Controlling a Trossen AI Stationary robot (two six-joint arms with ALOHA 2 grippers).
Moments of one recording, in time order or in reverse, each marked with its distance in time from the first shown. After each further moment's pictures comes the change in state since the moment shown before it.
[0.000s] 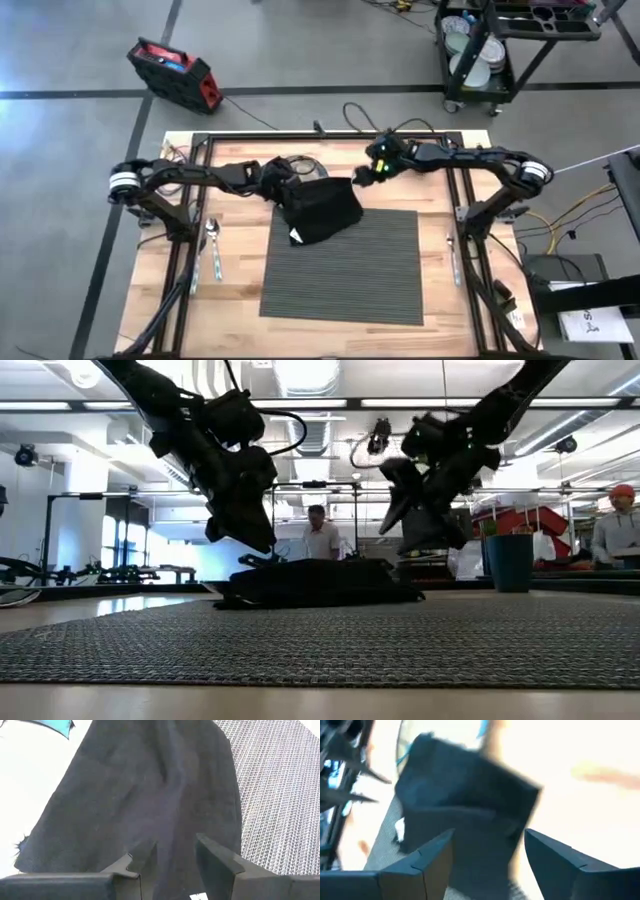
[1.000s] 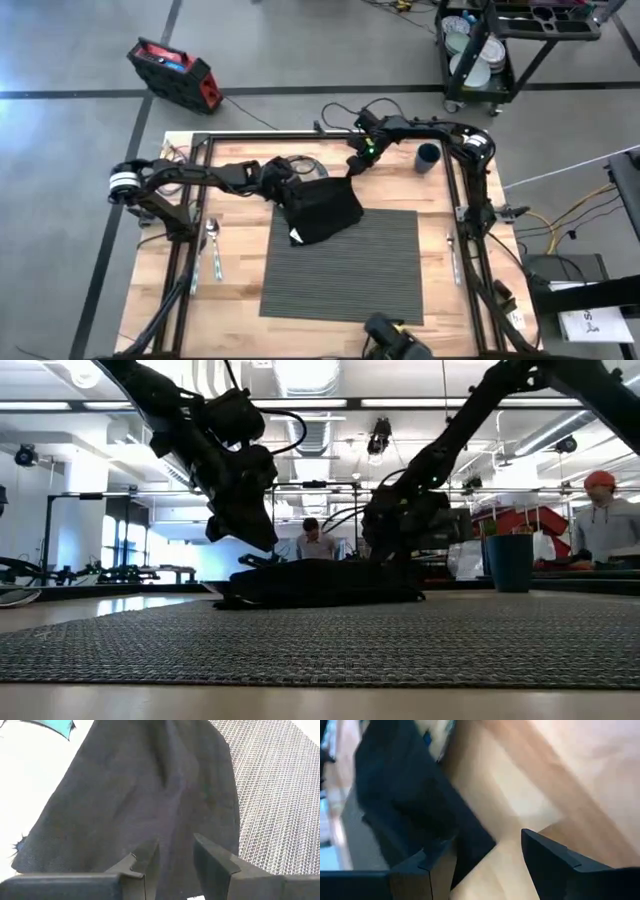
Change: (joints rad) left arm -0.001 0.000 0.000 0.013 -0.001 -0.021; right arm -0.126 0.496 0.494 -0.390 -0.326 -0.552
